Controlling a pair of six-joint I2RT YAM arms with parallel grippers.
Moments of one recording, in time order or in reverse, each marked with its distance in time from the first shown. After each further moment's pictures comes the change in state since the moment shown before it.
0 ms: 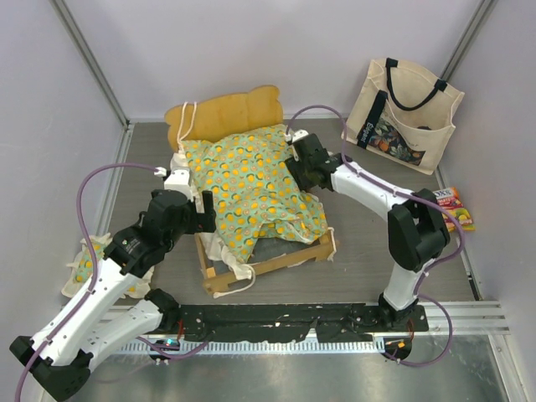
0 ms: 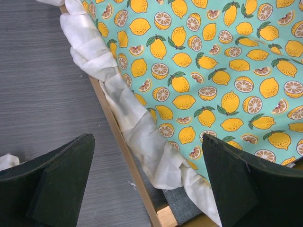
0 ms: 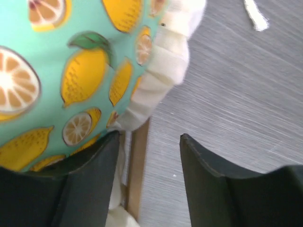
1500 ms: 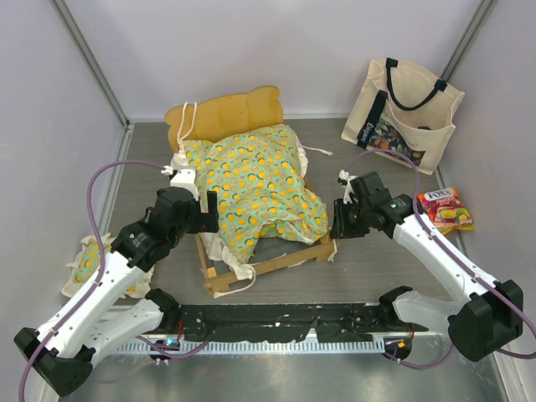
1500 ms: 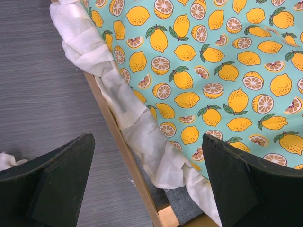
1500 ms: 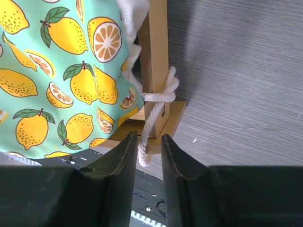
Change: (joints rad) left arm 0.007 0.053 -0.003 0.000 0.023 0.002; right arm -0.140 -0.673 -0.452 -0.384 -0.440 0.289
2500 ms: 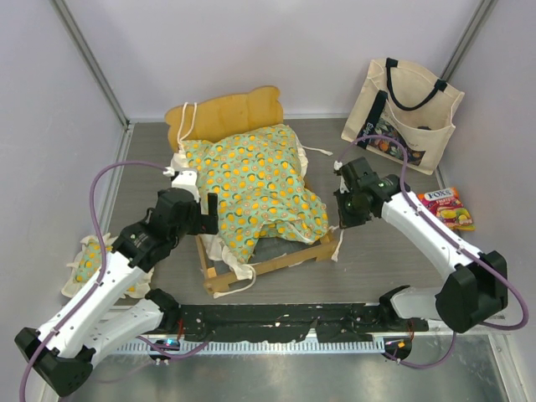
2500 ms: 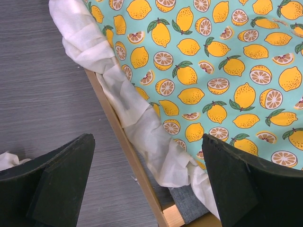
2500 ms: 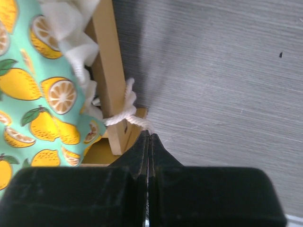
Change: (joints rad) left arm 0.004 0.002 -0.014 -0.001 0.007 0.019; right arm 0.010 0.166 0.167 -0.099 0.179 -0.062
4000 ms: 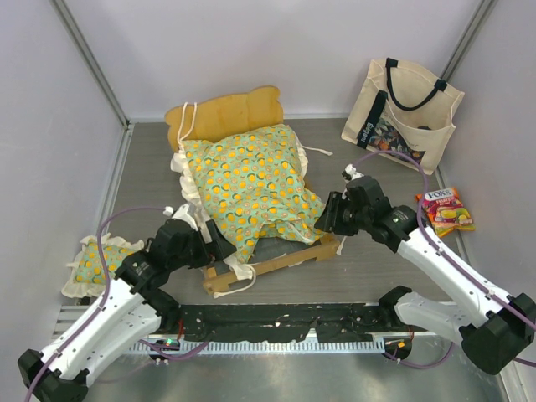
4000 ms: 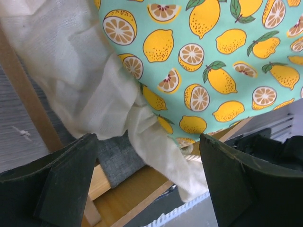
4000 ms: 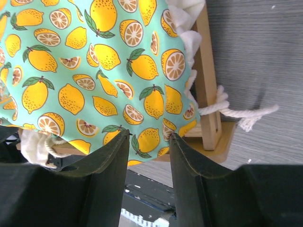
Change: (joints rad) left arm 0.001 -0.234 -0.327 0.047 0.384 -0.479; right arm 0.120 -0.269 -0.186 0.241 -0.078 0.389
